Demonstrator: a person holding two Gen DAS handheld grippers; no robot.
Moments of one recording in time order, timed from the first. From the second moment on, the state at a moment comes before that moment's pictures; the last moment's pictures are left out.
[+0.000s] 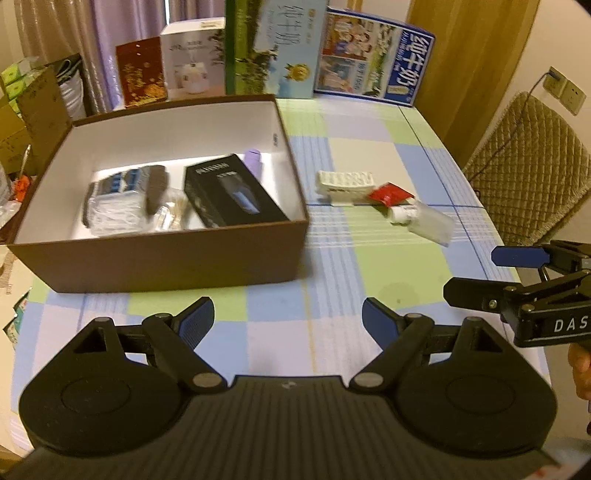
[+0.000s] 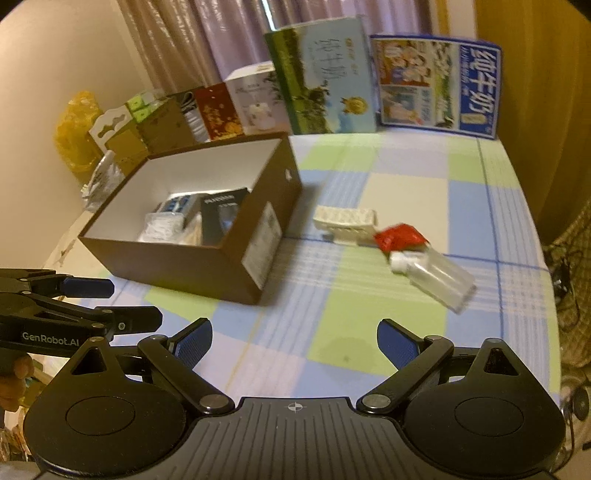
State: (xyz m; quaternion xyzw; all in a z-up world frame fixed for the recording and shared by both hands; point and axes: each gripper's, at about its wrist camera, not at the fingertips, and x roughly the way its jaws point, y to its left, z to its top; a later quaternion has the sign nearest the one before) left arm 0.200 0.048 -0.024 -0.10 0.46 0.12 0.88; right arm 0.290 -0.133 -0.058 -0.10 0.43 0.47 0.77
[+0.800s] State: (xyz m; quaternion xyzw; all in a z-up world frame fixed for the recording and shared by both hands) left arm 0.265 -0.030 -0.036 -0.08 0.46 0.05 0.88; right arm 0.351 -0.206 -0.068 -0.08 0.44 0.42 0.79
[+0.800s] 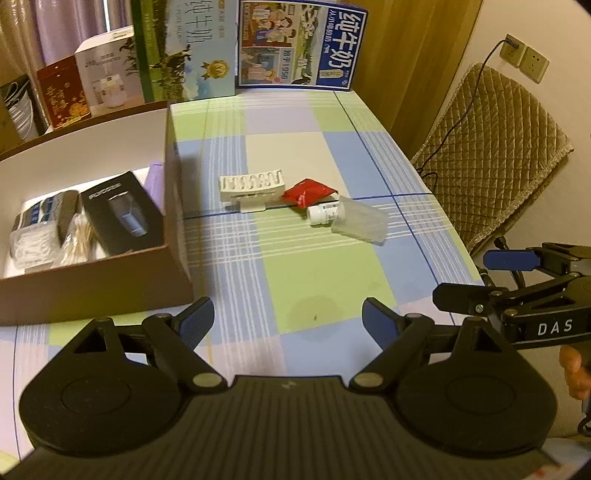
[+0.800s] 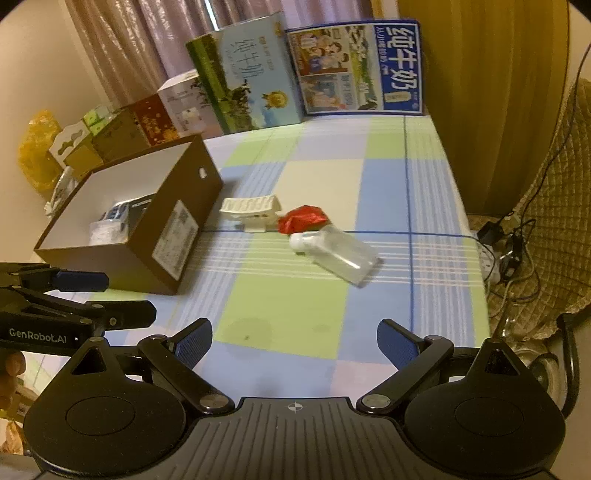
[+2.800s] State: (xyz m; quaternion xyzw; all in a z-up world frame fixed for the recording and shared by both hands) left arm 0.453 0.026 -0.115 0.14 0.52 -0.08 0.84; right arm 0.461 -0.126 -0.178 -0.23 0.43 0.45 0.75
